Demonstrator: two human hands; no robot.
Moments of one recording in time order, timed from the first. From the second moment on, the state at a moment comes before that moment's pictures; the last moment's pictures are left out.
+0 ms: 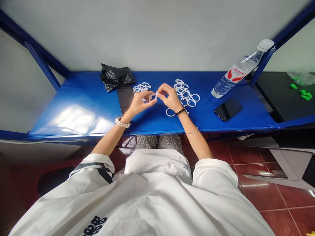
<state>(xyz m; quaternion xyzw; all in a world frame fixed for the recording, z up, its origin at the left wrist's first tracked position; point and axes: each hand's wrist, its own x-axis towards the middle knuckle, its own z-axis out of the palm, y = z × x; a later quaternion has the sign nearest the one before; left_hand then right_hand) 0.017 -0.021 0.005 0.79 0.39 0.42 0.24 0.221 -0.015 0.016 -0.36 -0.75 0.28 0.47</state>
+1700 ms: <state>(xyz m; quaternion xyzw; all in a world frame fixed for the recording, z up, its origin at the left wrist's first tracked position) 0.010 -0.011 -0.011 0.88 0.36 0.29 0.05 0.219 -0.018 0.017 -0.50 -0.81 0.13 0.29</state>
